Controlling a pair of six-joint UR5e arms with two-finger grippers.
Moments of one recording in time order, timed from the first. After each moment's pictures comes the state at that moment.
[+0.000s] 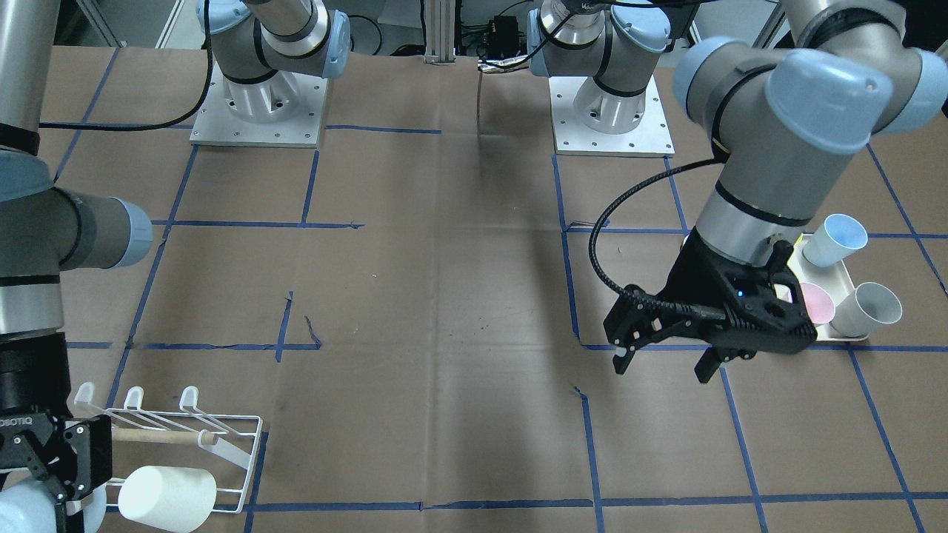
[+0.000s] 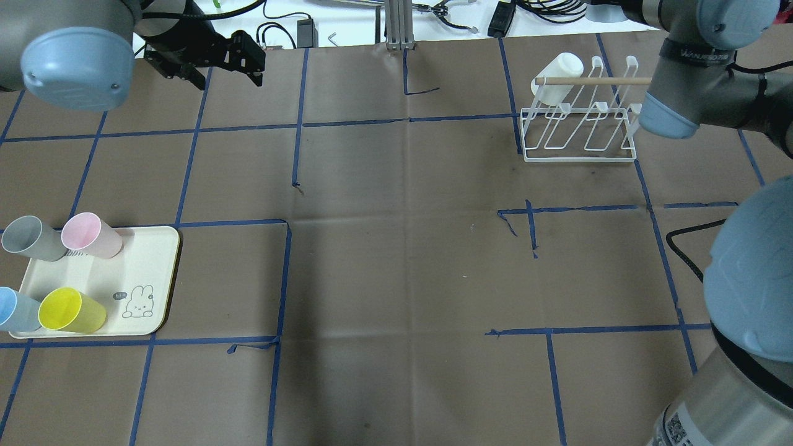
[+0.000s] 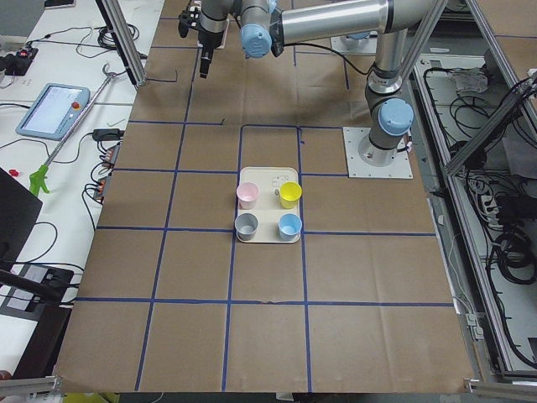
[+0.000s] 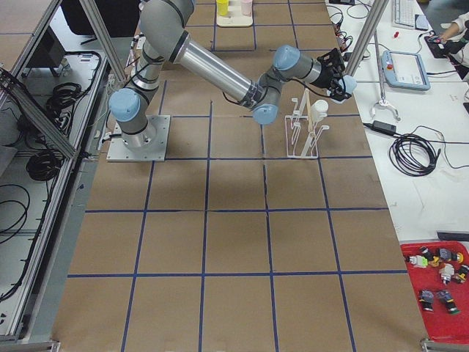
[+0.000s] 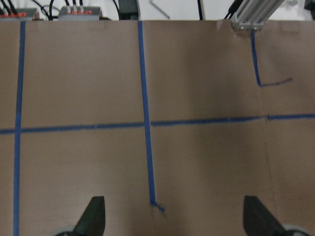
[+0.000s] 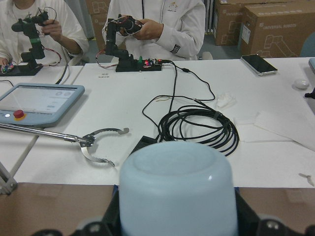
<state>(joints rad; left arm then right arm) -1.51 -1.74 -1.50 -1.30 1.50 0.09 1.31 -1.05 1.60 -3.11 -1.27 -0.15</state>
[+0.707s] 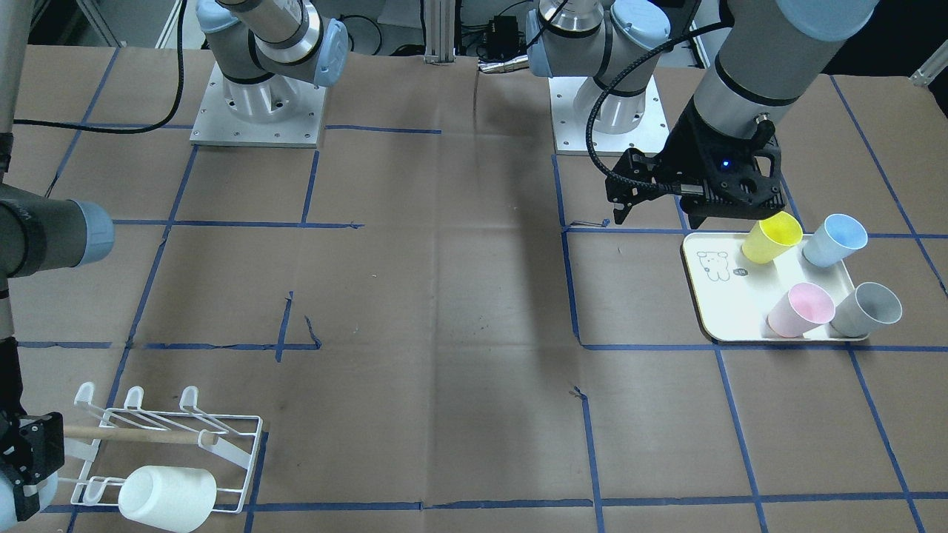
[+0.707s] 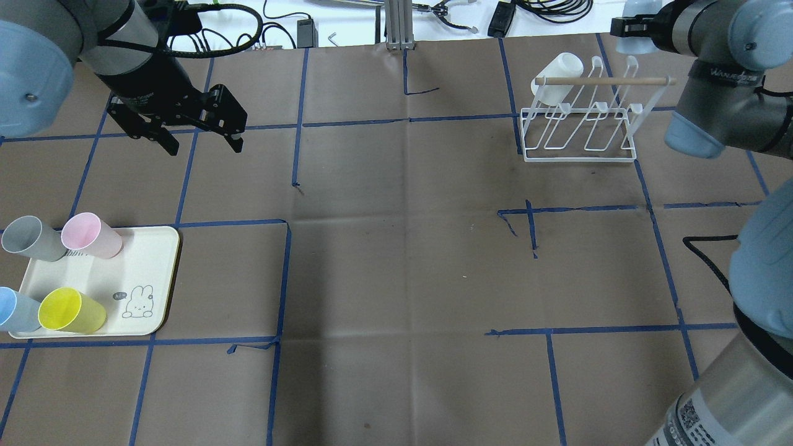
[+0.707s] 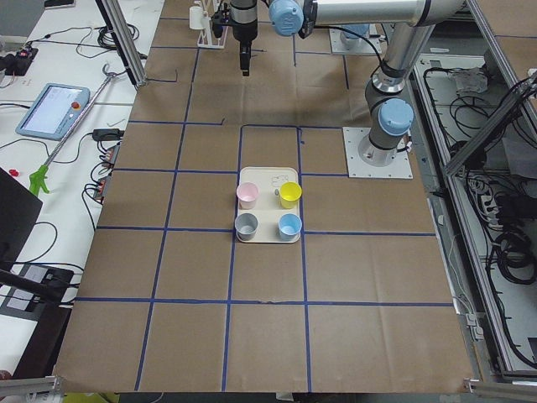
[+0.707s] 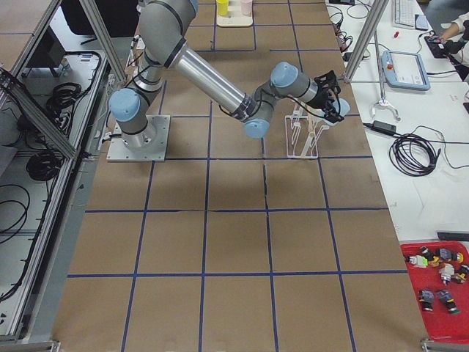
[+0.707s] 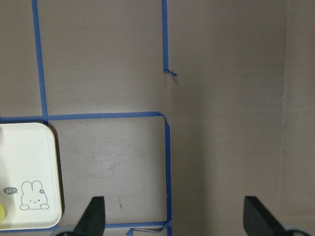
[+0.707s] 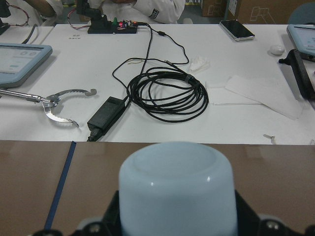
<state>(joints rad) -1.51 -1.61 -1.57 -1.54 1.53 0.09 1.24 -1.05 1.68 -3.09 -1.27 -0.22</state>
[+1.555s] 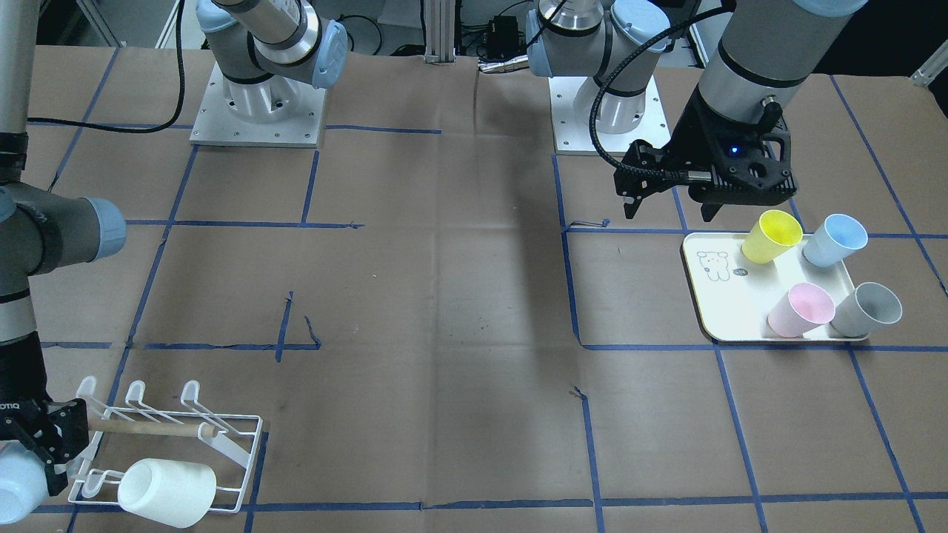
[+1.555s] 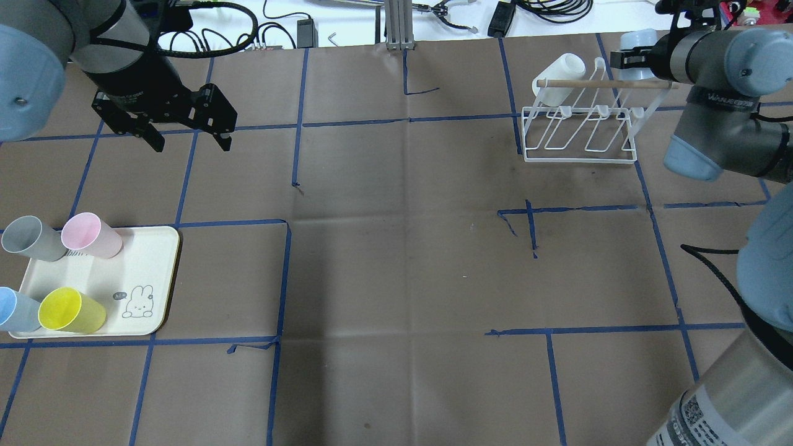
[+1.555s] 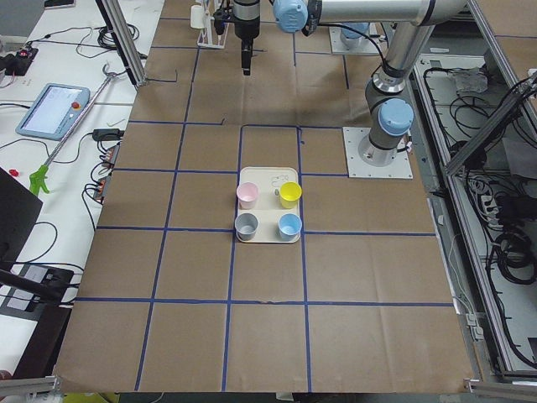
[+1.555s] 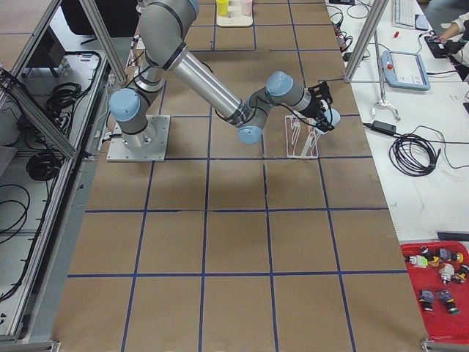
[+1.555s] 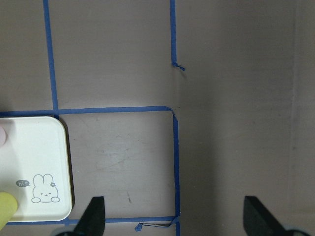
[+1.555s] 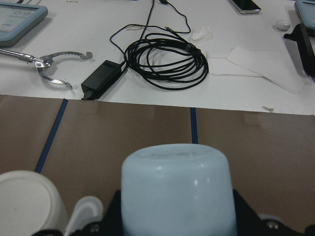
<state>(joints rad) -1.51 -1.60 -1.56 -1.53 1.59 0.08 1.22 -1.05 1.76 -3.09 -1.28 -0.31</state>
